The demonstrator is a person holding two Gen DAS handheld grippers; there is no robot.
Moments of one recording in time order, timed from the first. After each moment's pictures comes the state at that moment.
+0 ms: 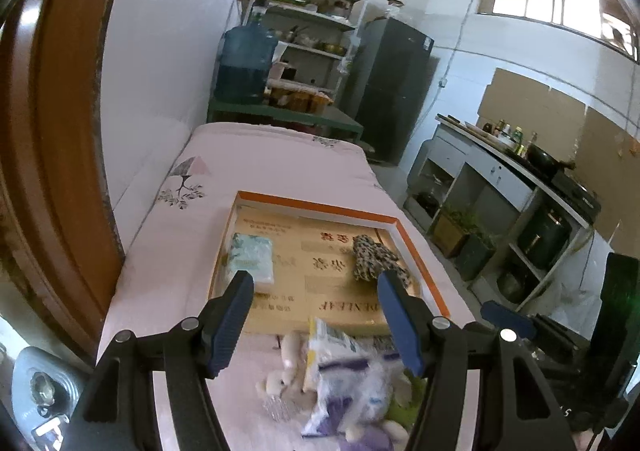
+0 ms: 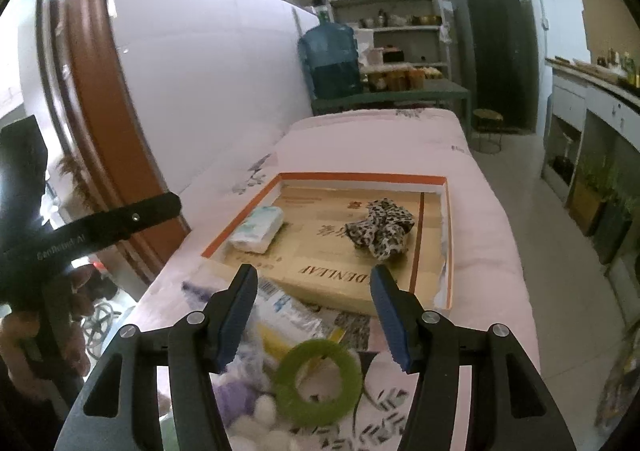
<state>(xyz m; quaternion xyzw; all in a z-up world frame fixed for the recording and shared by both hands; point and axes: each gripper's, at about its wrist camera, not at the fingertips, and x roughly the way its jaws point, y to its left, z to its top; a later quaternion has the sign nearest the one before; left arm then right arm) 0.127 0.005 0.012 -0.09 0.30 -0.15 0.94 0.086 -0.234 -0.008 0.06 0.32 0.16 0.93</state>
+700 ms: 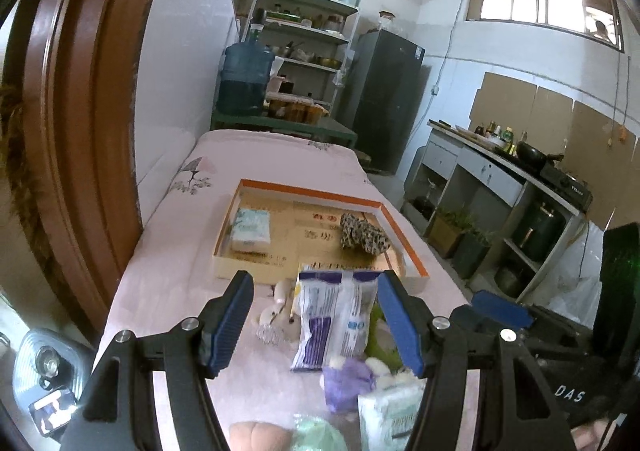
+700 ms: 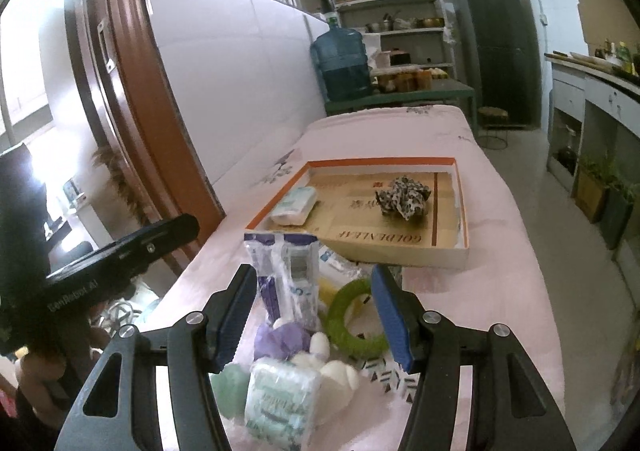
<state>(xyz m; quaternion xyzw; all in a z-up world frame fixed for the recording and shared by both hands) 0.040 0.005 -0.001 -0.08 0.27 -0.15 0.95 0.004 -0.218 -0.003 0.08 0.31 0.17 0.93</state>
